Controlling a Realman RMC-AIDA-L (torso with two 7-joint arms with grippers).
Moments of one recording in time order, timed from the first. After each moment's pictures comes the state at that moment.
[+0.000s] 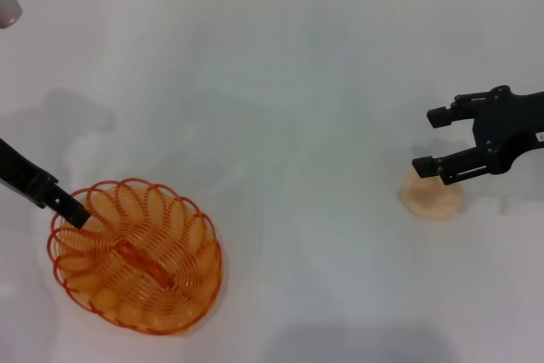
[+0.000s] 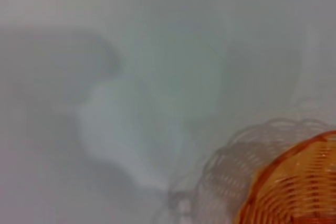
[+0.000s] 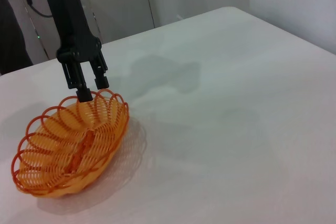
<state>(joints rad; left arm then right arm) -0.76 -1.96 0.86 0.95 2.83 1.82 -2.35 0.51 2.01 -1.02 -1.11 -2.06 -1.59 1.76</state>
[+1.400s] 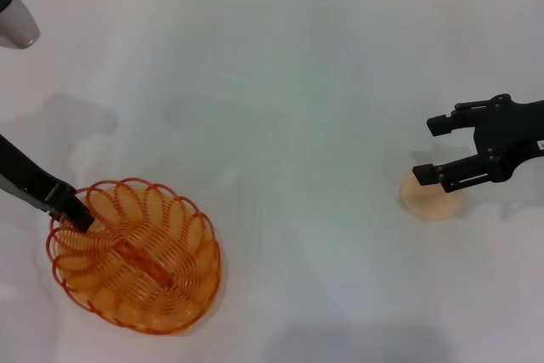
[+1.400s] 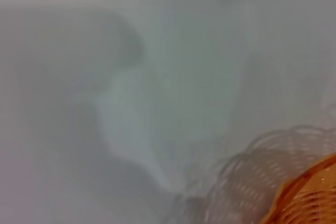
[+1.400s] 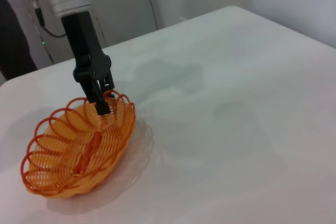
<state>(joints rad) -0.76 -1.98 0.89 0.86 2.83 1.71 -2.43 0.50 2.01 -1.02 -1.10 -2.05 -1.60 1.76</state>
